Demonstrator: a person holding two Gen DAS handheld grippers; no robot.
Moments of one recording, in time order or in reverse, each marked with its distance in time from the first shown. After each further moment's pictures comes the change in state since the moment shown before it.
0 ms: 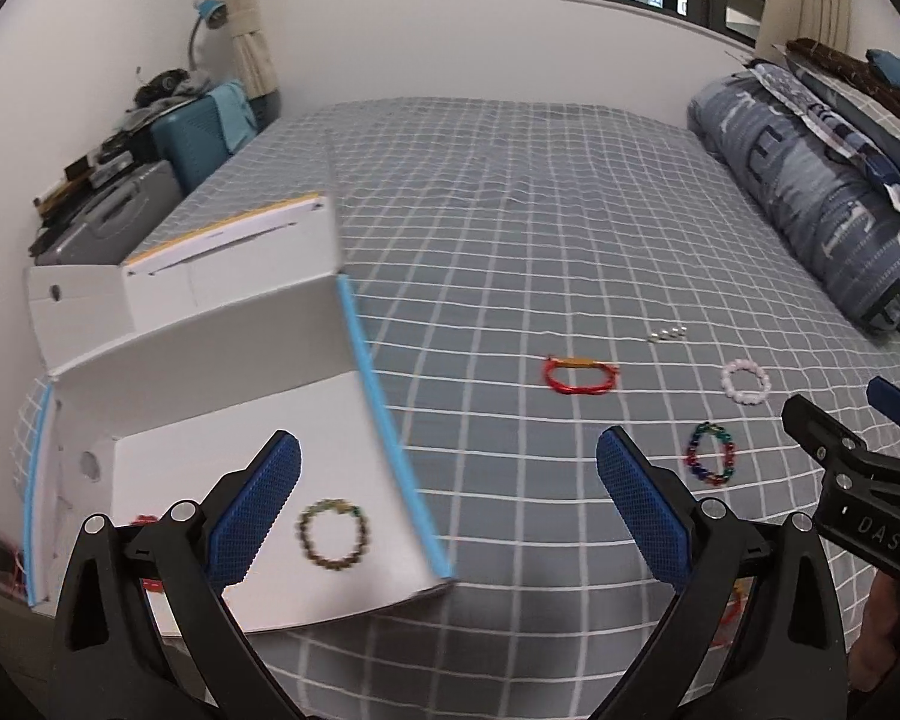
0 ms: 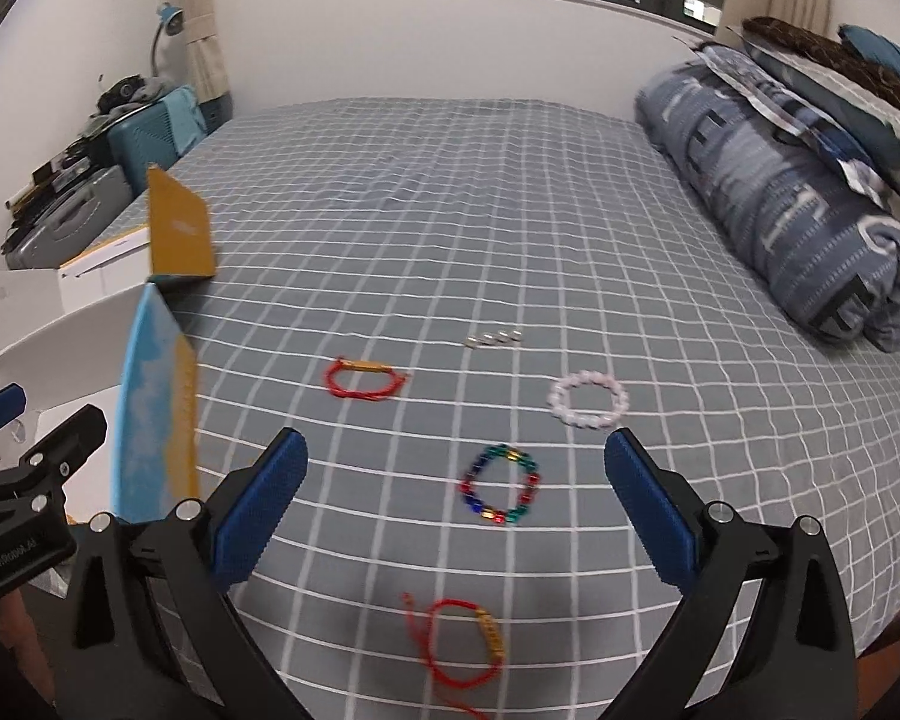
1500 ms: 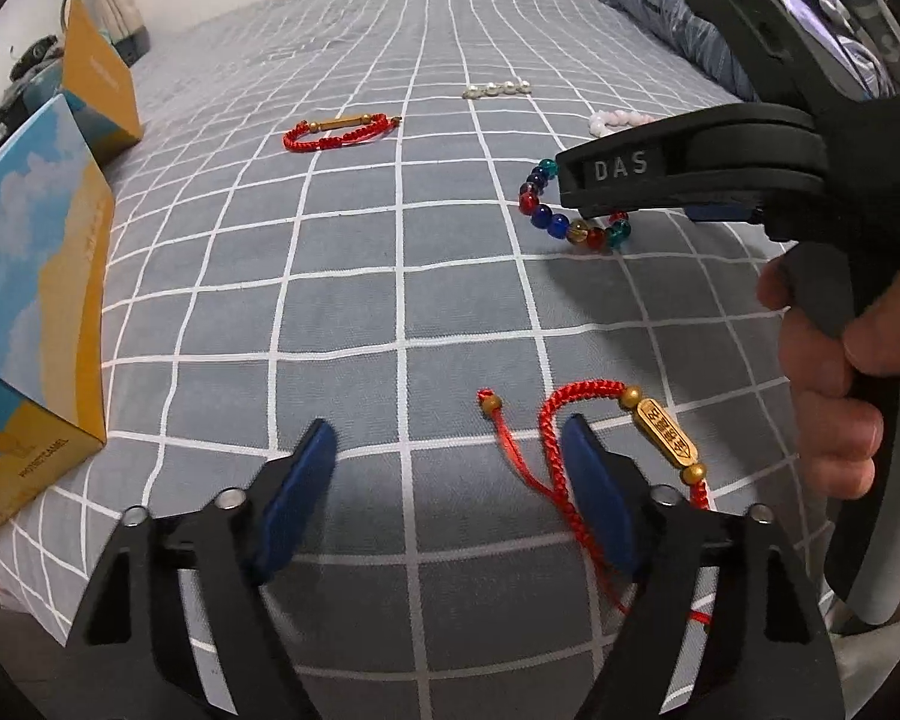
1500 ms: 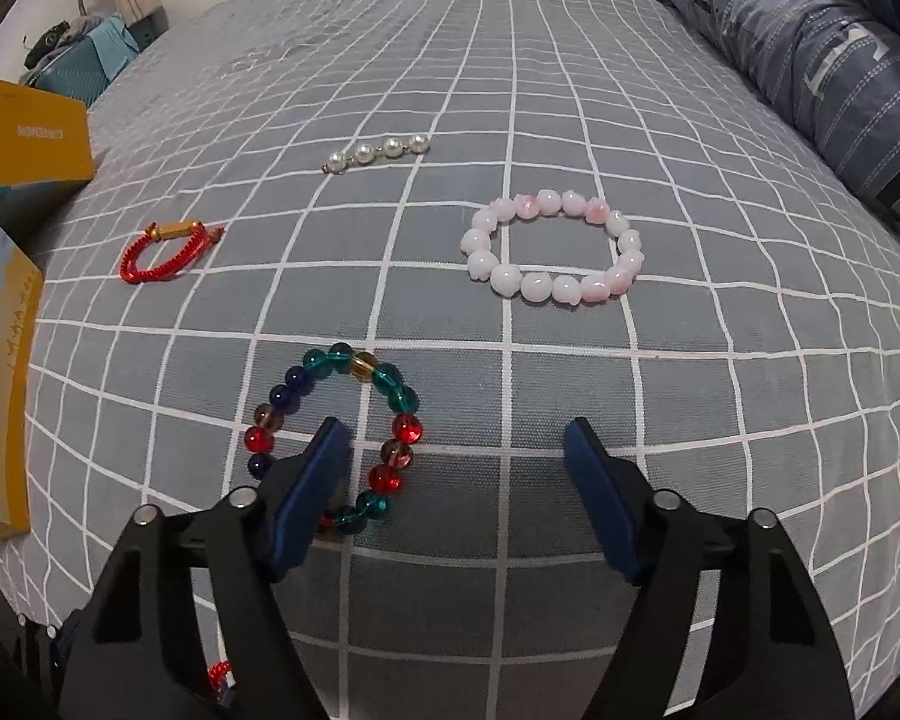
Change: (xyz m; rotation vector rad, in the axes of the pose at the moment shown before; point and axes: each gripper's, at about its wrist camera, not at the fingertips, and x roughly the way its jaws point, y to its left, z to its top) left arm 0.096 -0.146 -0.138 0.143 0.198 -0.142; right arm 0.174 -0.068 -0.048 0.042 0.271 0.008
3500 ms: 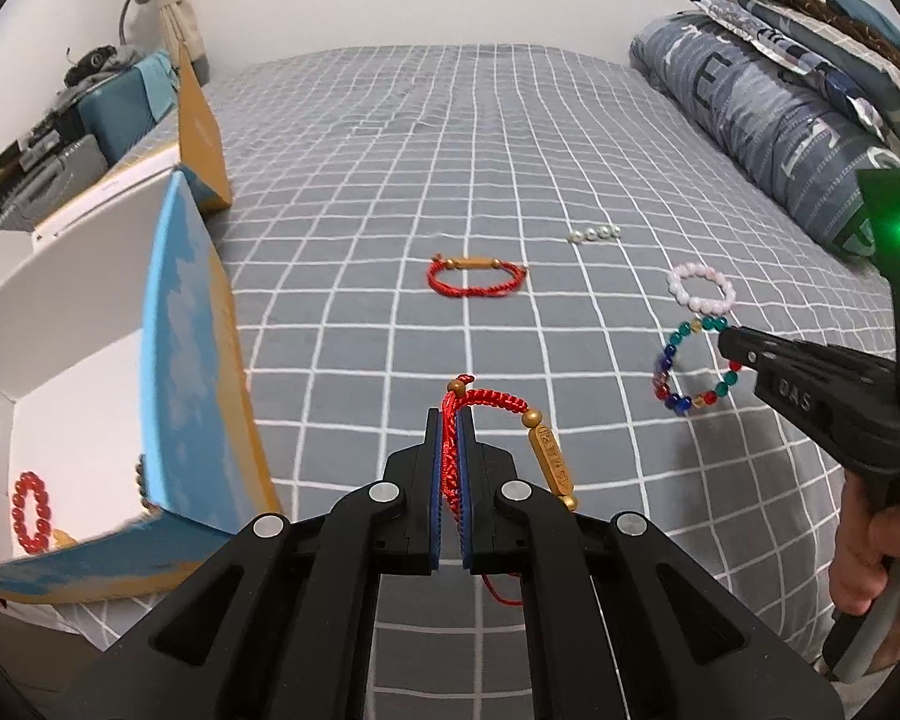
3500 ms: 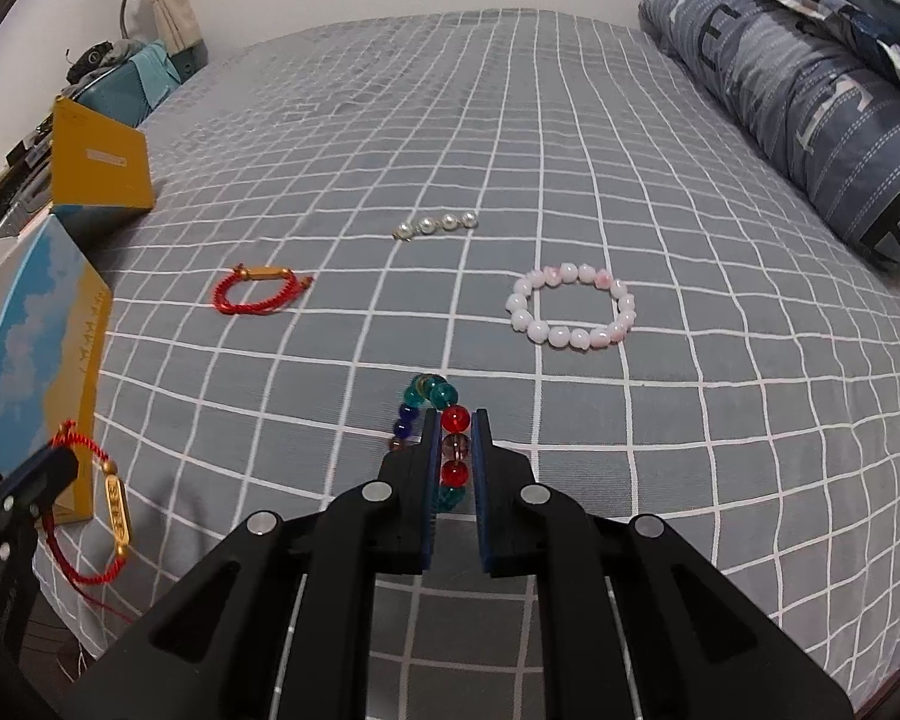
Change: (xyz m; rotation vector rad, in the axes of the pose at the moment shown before) left arm -0.059 0.082 0.061 -0.085 -0.124 0.043; right arm -0.071 0.021 -0.010 -0.025 -0.131 0.054
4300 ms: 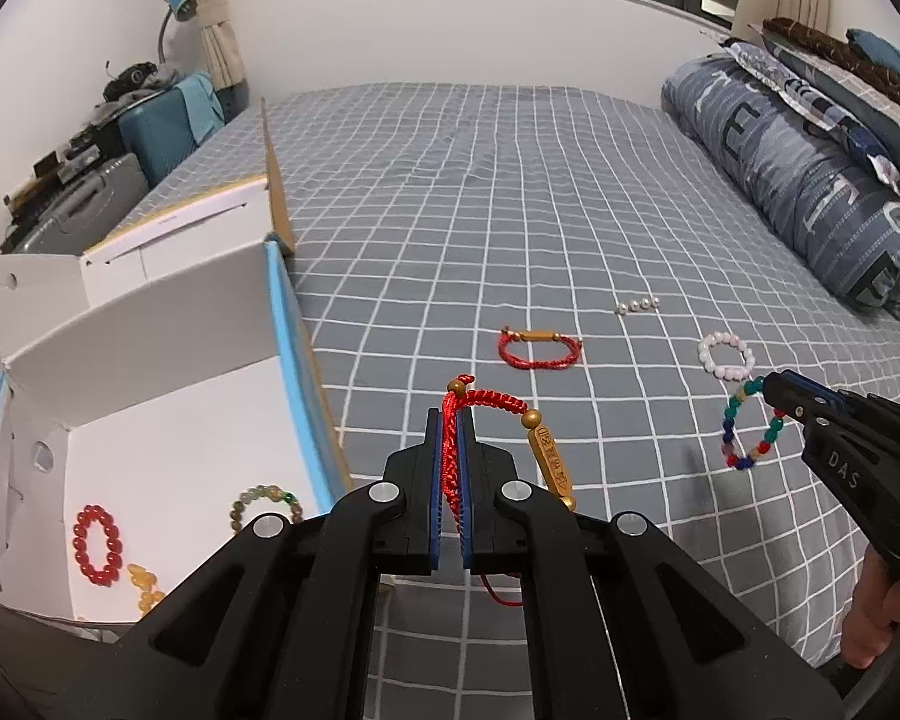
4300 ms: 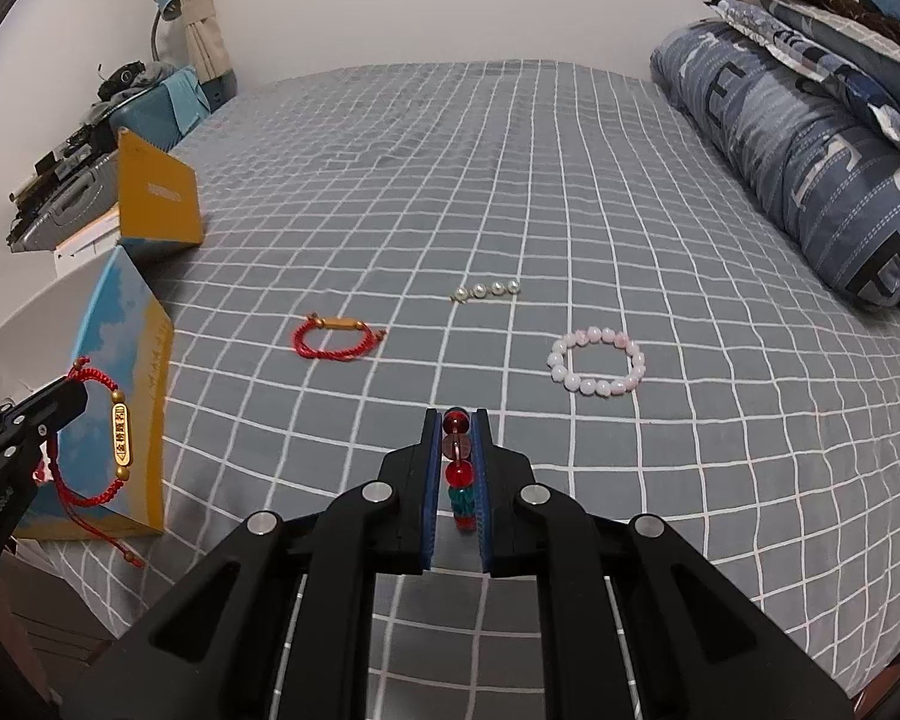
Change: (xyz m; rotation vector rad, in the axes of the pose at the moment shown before) left arm -0.045 0.044 0.032 -0.037 -0.065 0.051; right arm -0.061 0.037 0.015 -0.025 -0.090 0.019
